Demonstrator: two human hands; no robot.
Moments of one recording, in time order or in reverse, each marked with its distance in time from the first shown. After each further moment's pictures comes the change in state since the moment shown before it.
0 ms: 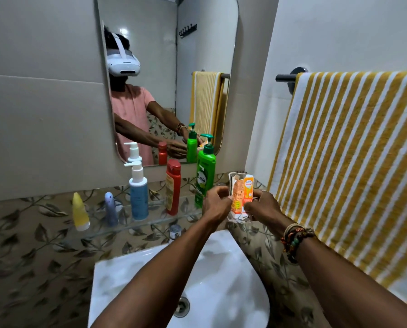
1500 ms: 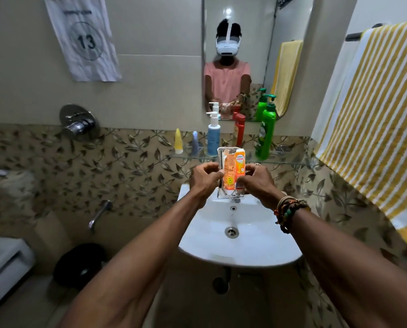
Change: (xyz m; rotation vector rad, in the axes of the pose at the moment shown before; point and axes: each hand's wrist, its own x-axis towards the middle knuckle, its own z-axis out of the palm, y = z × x) left_hand -0.234 0.009 -0.106 -0.082 0.453 -0.093; right_hand -0.176 -0.018 0.046 0.220 -0.470 -0.236
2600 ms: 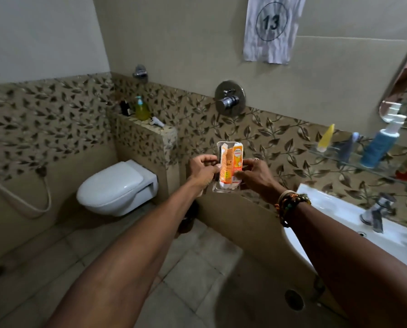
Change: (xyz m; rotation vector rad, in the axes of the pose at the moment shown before) left_hand -0.095 -0.021 -0.350 -0.035 0.581 -0.098; right_hand -0.077 -0.094 0.322 -0.022 -0.674 -0.162
